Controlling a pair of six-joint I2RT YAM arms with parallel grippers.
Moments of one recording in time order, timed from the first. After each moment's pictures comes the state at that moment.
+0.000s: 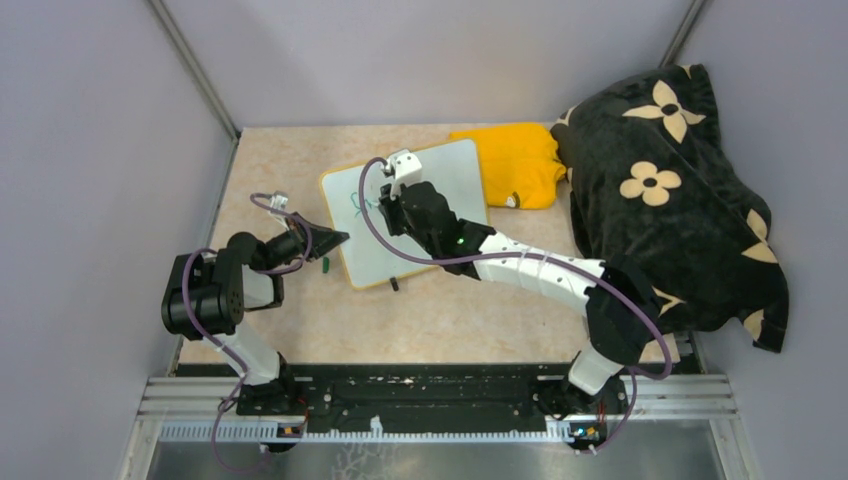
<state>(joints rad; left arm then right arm) 0.14 1.70 0.39 1.55 1.16 -0.85 0.97 1.62 1.26 0.09 0.33 0.21</state>
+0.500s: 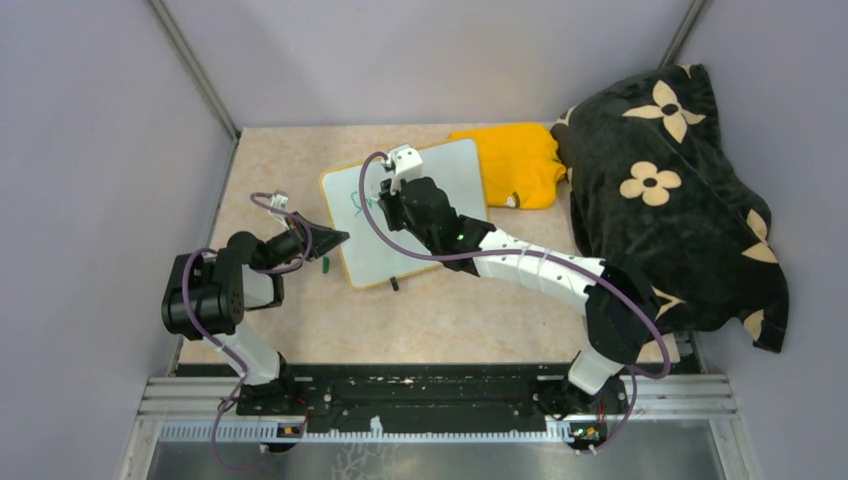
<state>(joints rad) 0.14 1.70 0.39 1.55 1.16 -0.85 0.96 1.63 1.29 0.08 0.33 0.20</state>
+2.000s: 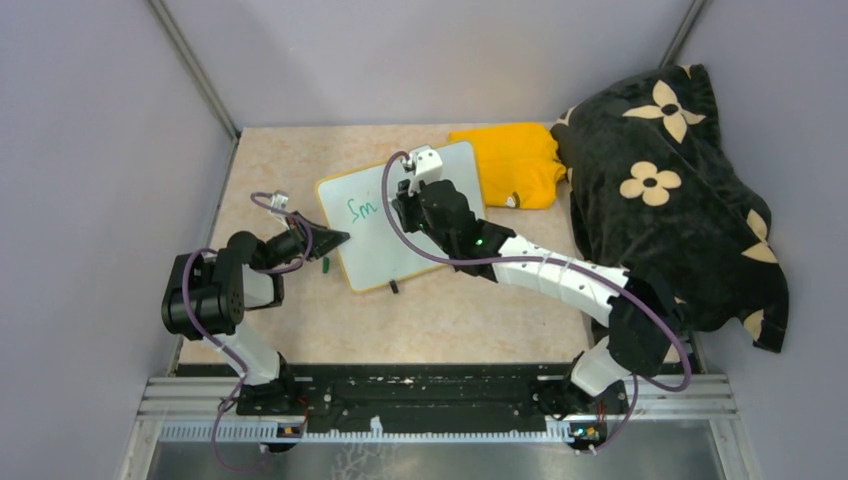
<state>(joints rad) 0.14 1.70 0.39 1.55 1.16 -0.84 0.93 1.53 1.19 0.09 0.32 0.24</state>
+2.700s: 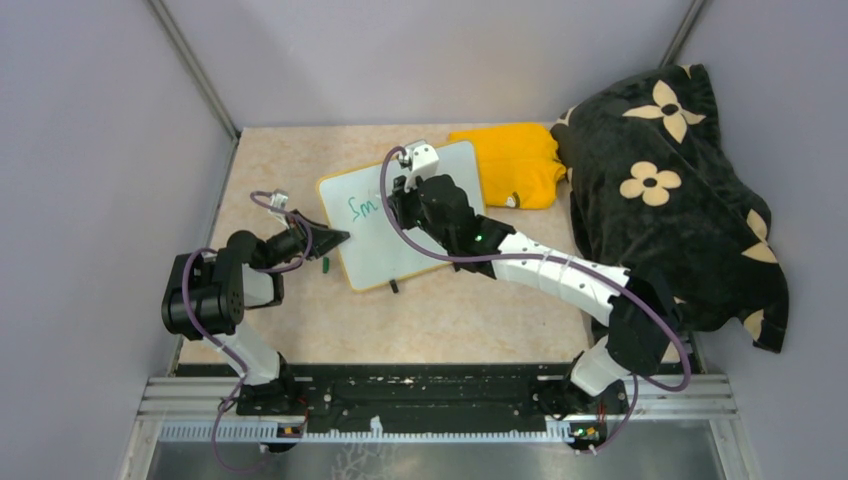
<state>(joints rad) 0.14 1.70 0.40 1.55 1.16 -0.84 0.93 1.52 1.23 0.07 0.27 0.24</state>
